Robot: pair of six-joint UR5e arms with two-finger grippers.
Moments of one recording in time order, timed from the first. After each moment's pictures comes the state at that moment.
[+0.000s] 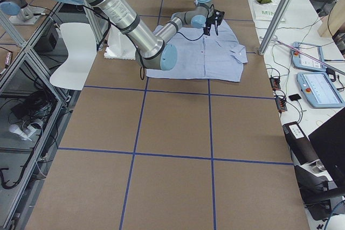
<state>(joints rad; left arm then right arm) -1.26 -1.64 -1.35 -2.35 -2.40 -0.72 0.67 -0.66 1.30 -1.11 1.87 1.67</state>
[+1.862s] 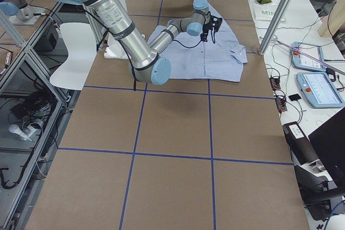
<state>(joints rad) -1.13 -1.68 -1.22 -2.47 -2.30 -0.94 0.68 -0.78 1.45 -1.13 1.88 1.67</state>
